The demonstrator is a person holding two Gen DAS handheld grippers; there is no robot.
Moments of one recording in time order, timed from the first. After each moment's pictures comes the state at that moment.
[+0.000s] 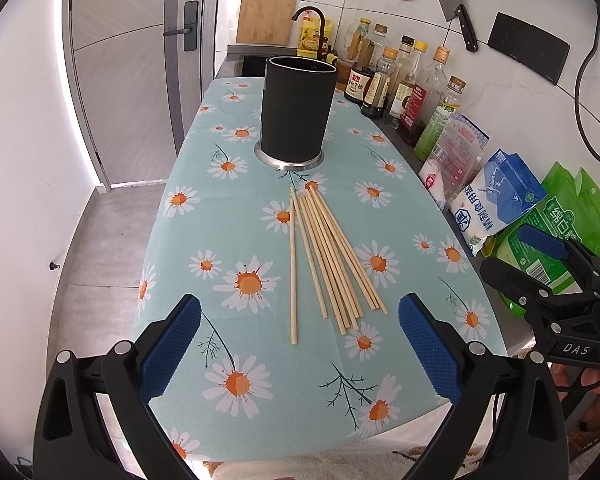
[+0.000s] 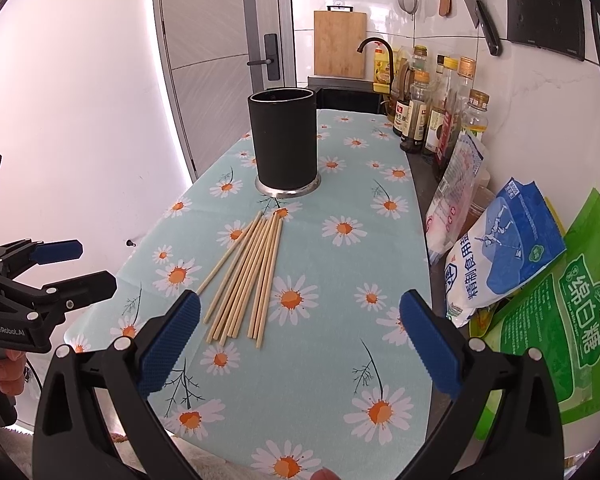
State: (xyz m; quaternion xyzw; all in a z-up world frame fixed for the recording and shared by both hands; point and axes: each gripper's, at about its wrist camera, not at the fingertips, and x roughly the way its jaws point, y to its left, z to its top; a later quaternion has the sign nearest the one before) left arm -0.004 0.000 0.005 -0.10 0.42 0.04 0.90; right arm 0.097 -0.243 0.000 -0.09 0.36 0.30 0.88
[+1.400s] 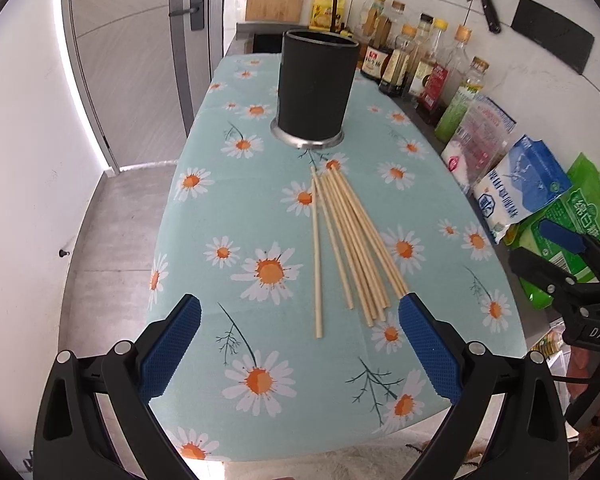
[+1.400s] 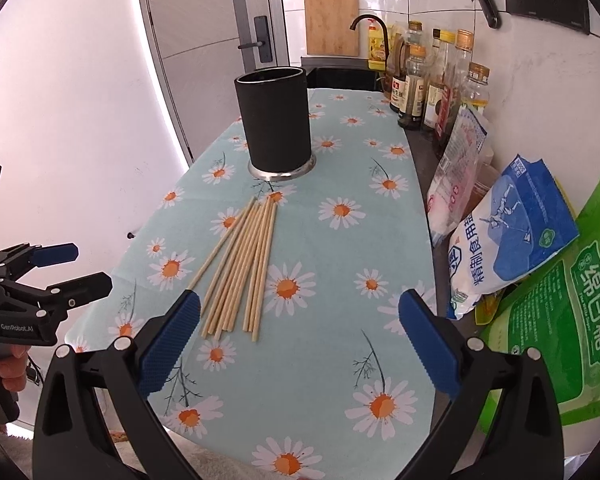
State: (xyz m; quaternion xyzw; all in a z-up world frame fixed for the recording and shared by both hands) left arm 0.016 0.018 -0.010 -0.10 0.46 0.06 0.88; right arm 0.115 -0.242 -0.008 -0.09 0.40 0.29 0.87
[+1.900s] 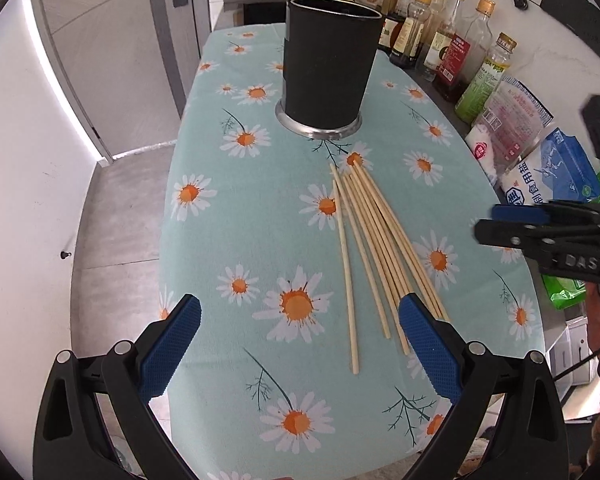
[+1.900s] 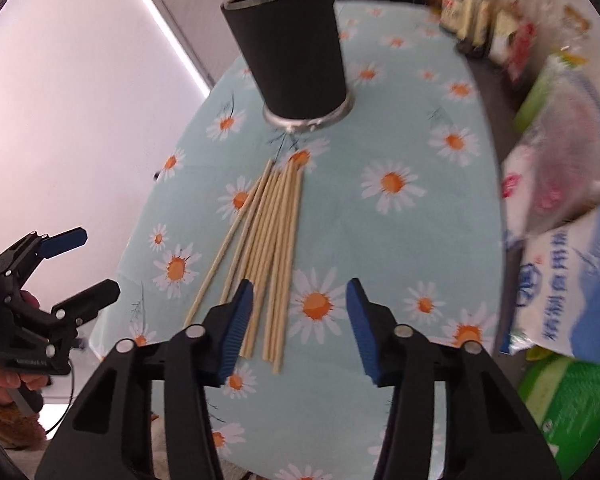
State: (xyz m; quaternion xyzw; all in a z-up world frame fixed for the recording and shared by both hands) left arm 0.080 0.050 -0.021 -0.07 0.53 0.04 0.84; right arm 0.215 -0.171 -0.041 -0.08 0.57 0.34 0.74
